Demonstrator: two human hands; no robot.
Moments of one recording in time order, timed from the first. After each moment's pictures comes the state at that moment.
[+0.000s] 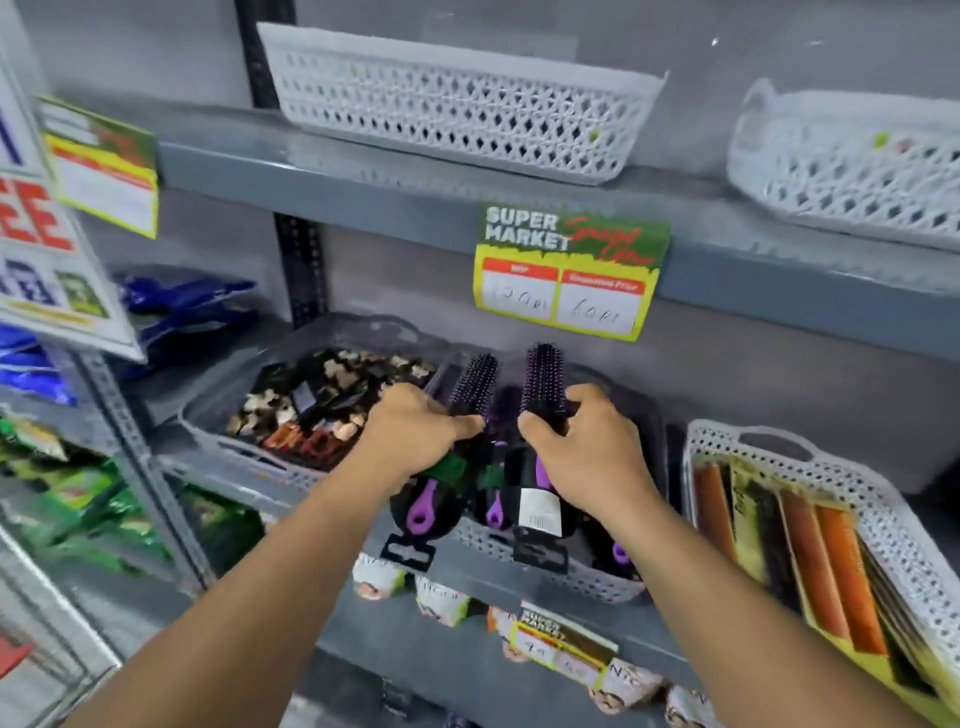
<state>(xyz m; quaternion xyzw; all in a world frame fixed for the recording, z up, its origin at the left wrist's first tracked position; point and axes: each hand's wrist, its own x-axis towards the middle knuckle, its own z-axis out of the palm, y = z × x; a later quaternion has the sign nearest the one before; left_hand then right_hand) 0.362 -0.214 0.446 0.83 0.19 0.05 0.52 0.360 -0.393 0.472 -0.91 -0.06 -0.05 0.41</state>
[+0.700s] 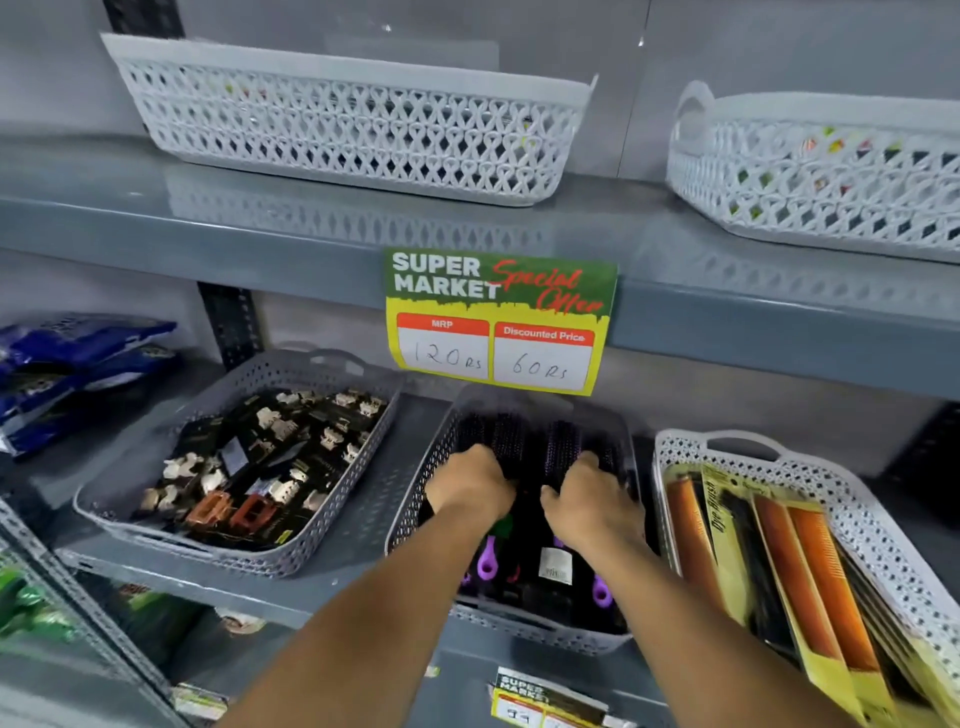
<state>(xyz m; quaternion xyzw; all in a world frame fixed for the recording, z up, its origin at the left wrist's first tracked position) 0.455 -0.309 0.391 0.95 0.16 -0.05 0.26 0.434 -0.430 0.403 -0.98 0.11 0.01 0.16</state>
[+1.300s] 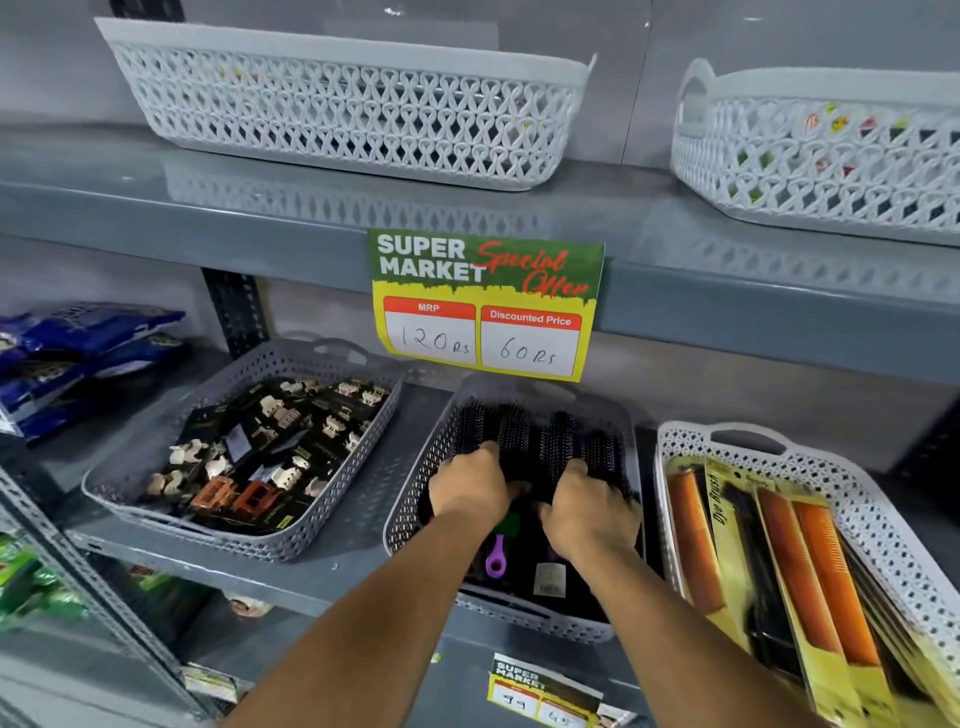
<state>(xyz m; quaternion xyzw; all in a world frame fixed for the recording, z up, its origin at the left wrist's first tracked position) 0.456 -0.309 0.362 0.97 0.09 -0.02 0.23 0.434 -0.435 0.373 -0.99 0.07 -0.02 0.09</state>
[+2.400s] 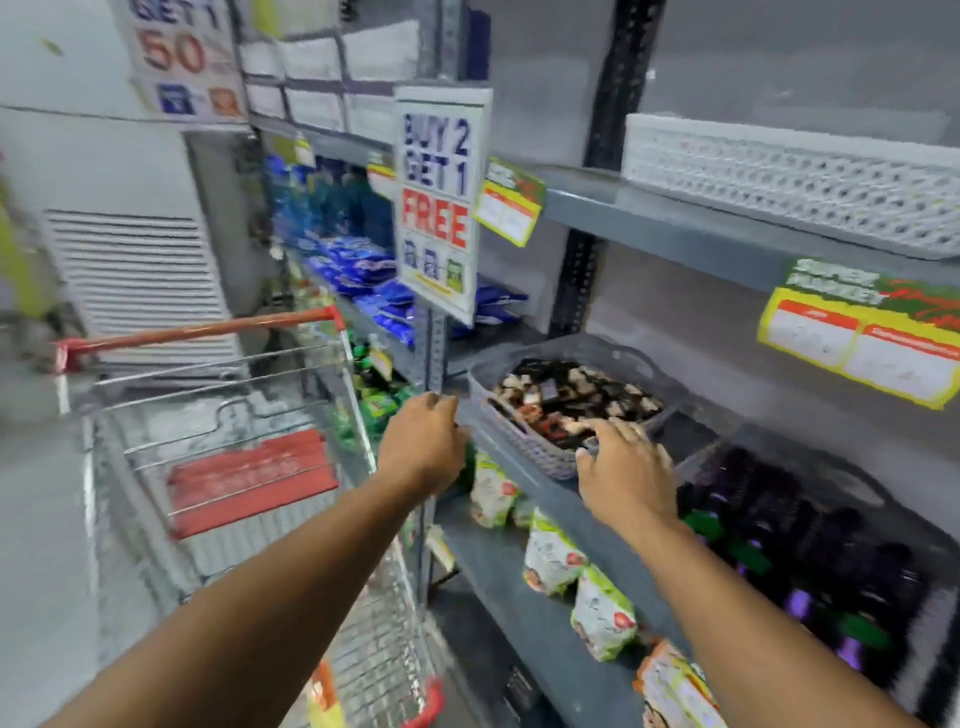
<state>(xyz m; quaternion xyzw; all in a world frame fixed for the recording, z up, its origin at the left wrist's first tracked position) 0.197 -0.086 0.404 0.91 0.32 0.21 0.15 0.329 -0.268 0.420 -0.92 -0.35 -0.09 0.16</state>
